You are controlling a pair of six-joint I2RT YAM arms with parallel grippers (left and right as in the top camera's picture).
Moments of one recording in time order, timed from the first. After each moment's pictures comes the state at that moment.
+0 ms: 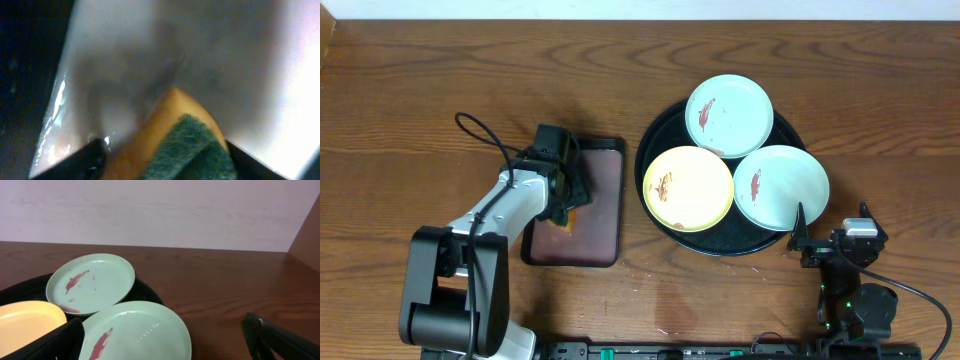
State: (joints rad) left arm -0.15 1.69 0.89 -0.58 0.02 -0.51; right arm -0.04 0.01 0.01 -0.07 -0.02 -0.05
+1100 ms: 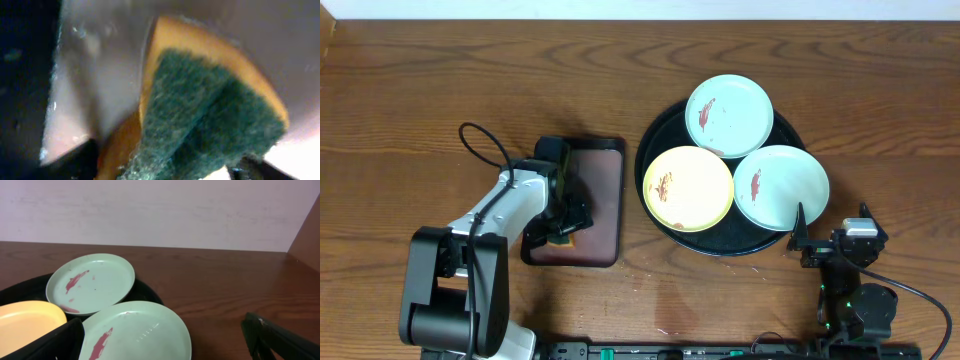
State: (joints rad) left arm -0.15 1.69 0.89 -0.84 0.04 -0.54; right arm -0.04 0.01 0.01 -0.07 -0.02 -0.05
